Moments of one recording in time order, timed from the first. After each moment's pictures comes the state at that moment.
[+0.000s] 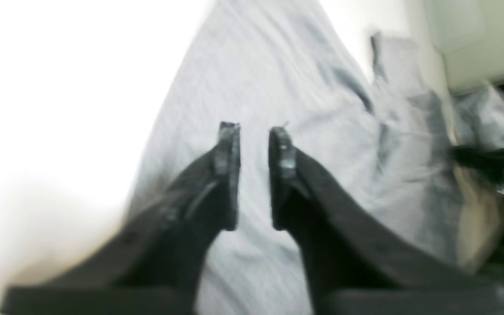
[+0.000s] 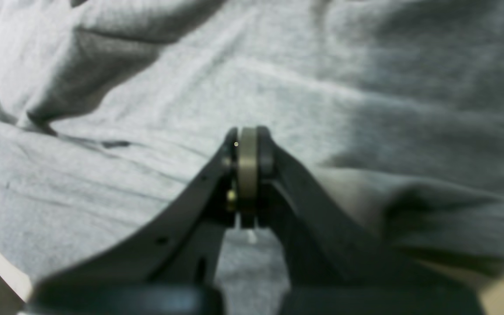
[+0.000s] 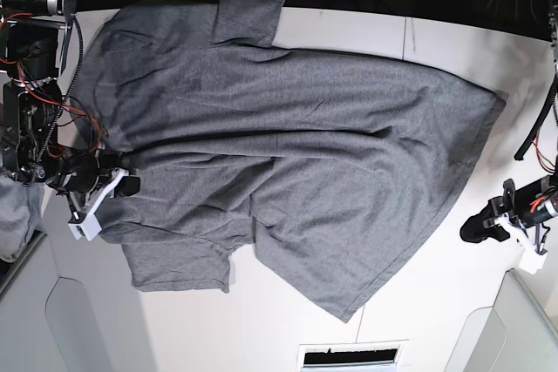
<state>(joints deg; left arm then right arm) -25.2 -34.2 -0.7 46.3 -55.1 -37.9 48.9 19.3 15.7 7.8 57.8 29.2 32.0 -53.2</state>
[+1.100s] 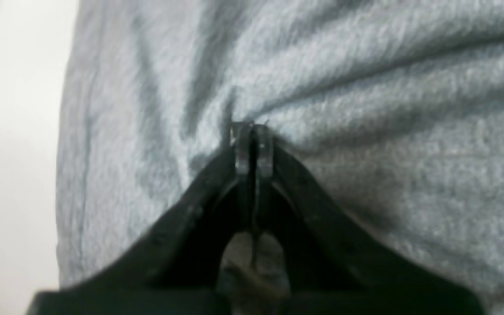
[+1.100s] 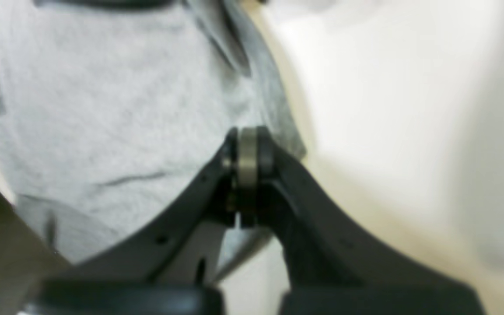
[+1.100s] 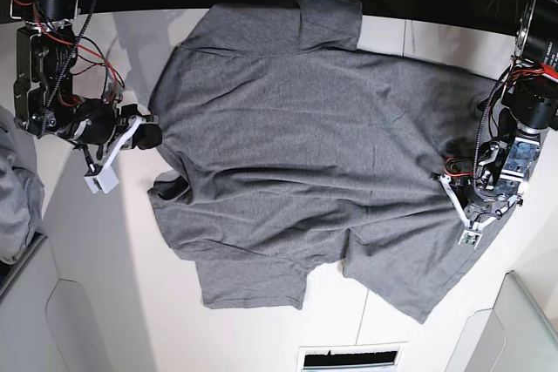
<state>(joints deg) -27.9 -27.8 27.4 35.2 -15.7 -11.1 26.6 5.5 14.5 7.9 70.2 37.5 31.8 -57.5</state>
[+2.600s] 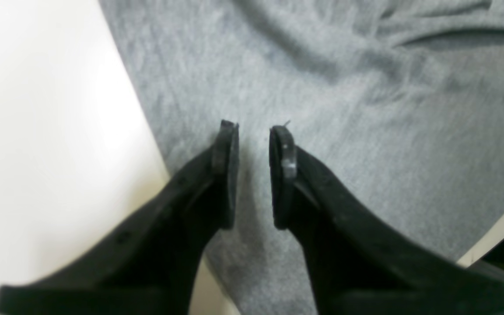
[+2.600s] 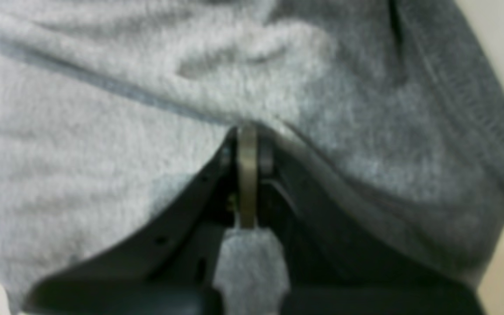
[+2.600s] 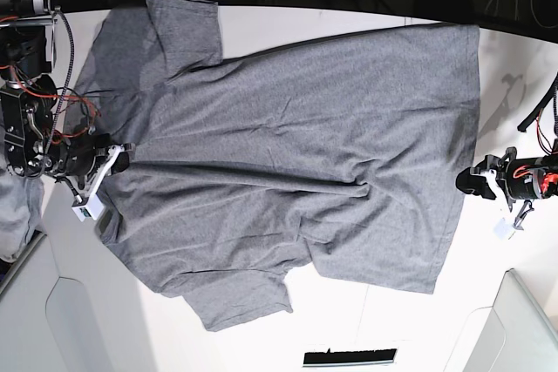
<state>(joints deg) -23.4 -39.9 12.9 47.7 -50.6 -37.7 49.5 20.4 20.2 -1.6 50.7 23.6 31.5 -47.7</state>
